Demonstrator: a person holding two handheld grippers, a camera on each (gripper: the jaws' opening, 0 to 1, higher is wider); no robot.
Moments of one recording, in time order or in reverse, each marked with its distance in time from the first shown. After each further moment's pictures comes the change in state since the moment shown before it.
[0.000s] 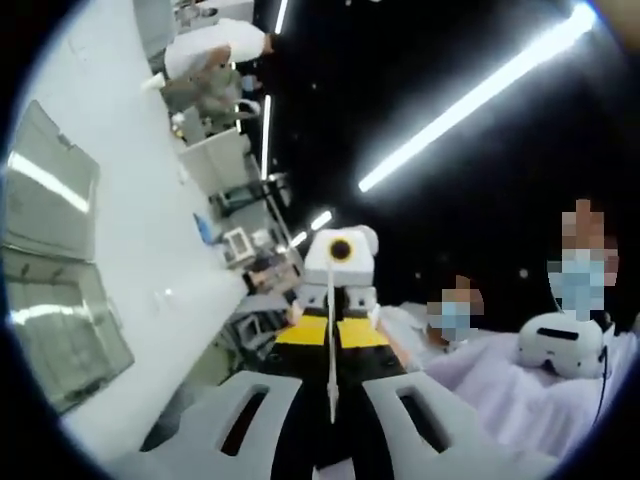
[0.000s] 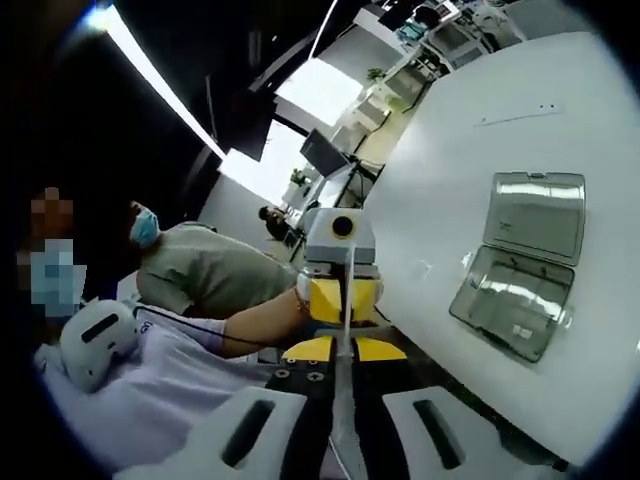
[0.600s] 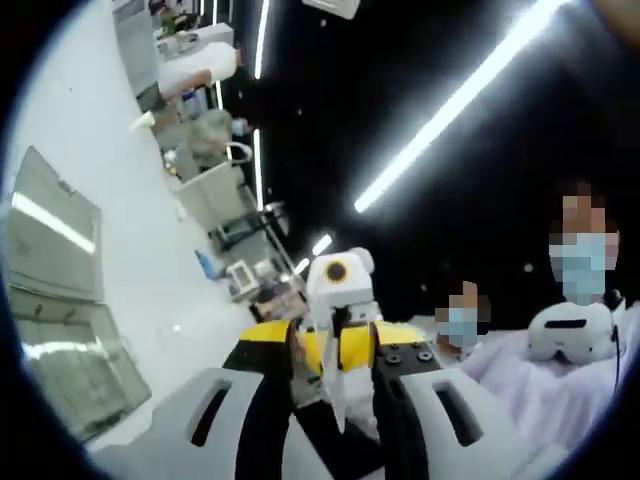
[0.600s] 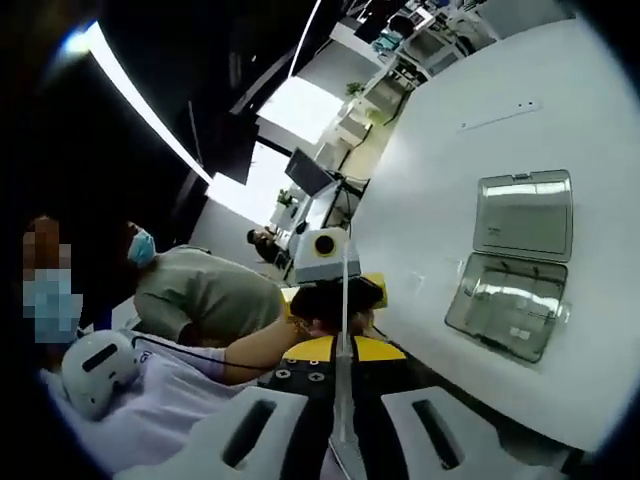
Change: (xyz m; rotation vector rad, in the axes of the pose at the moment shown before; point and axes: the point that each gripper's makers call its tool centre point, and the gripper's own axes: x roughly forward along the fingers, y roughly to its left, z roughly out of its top) left arm -0.018 -0.005 0.031 0.146 -0.174 0.021; right arm 0.003 -0.003 0.015 0.047 -0.088 -0.054
